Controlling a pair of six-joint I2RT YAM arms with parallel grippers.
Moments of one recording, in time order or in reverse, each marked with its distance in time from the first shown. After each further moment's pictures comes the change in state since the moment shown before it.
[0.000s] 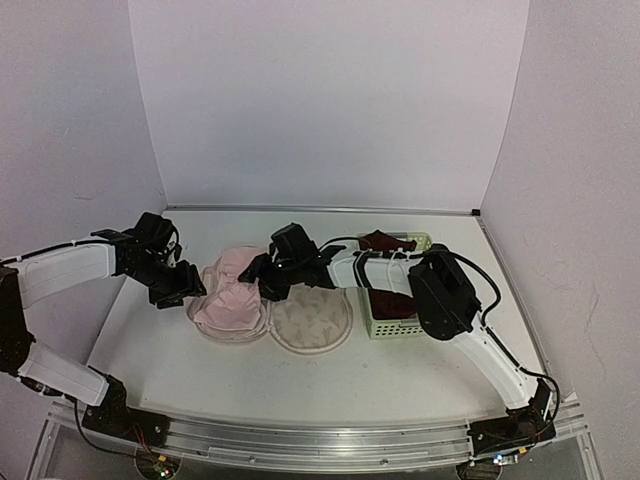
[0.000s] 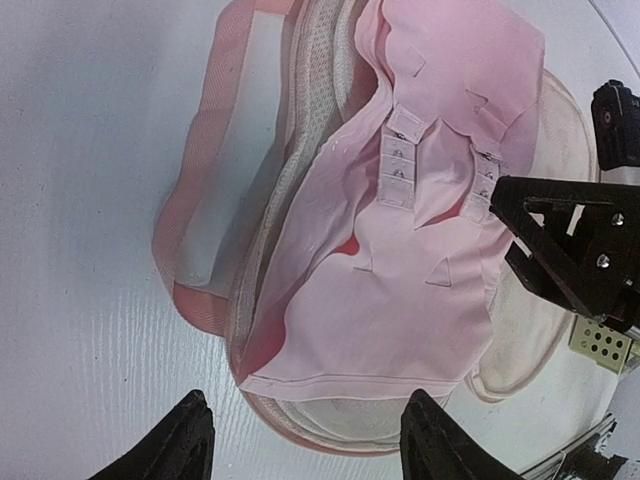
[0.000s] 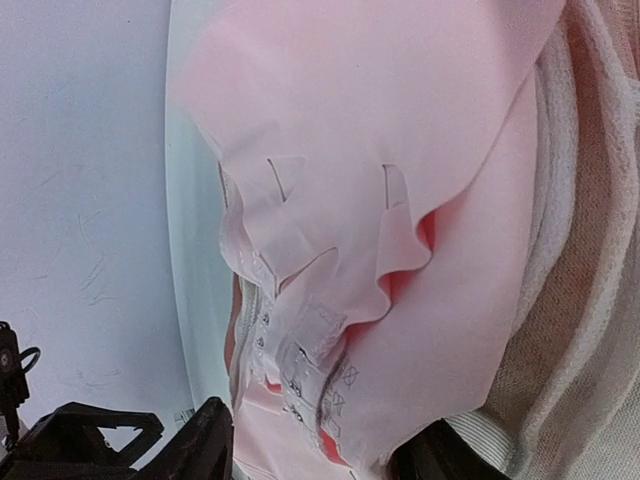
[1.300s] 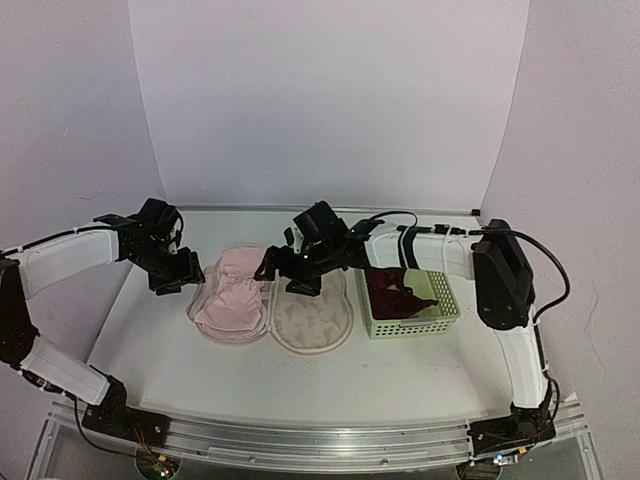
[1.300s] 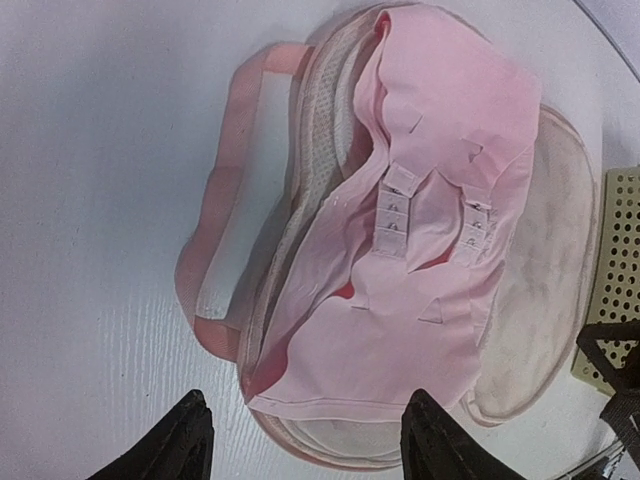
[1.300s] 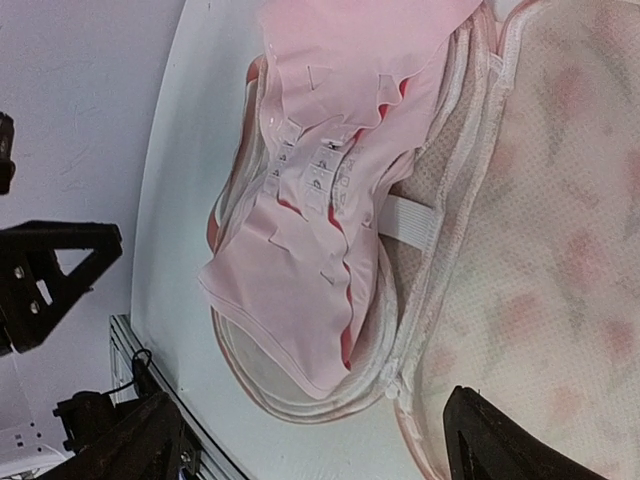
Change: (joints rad) left arm -0.024 0.048 0.138 -0.074 -0.101 0.001; right arm 0.000 -0.433 -0.374 -0.212 0.027 -0.319
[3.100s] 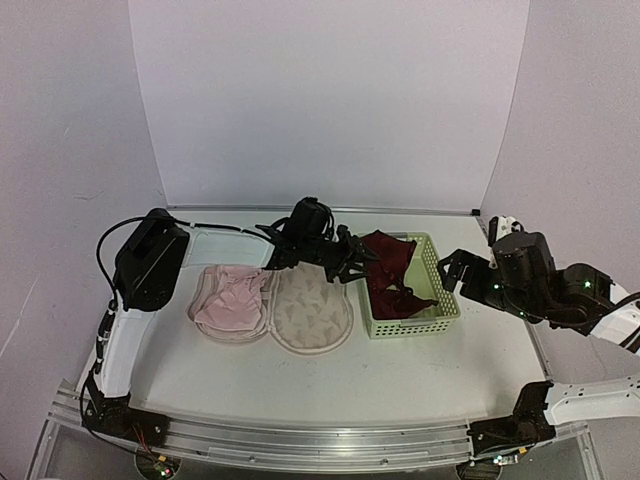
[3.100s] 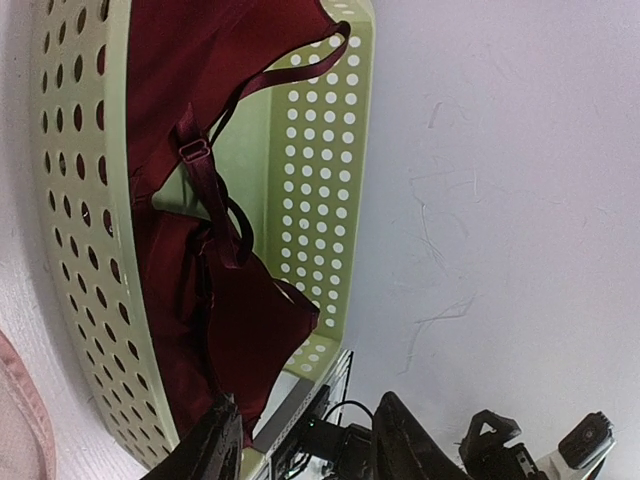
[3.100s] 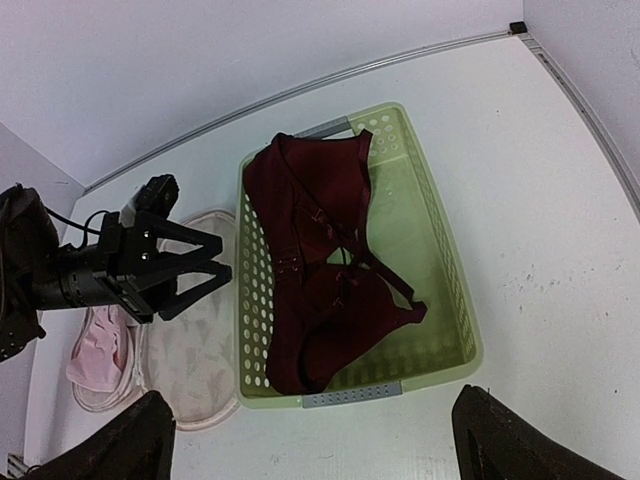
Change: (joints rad) left arm -0.483 0.890 0.694 0.806 0.502 -0.707; right arm -0.002 -1.339 -0.927 -0.304 0.832 0.020
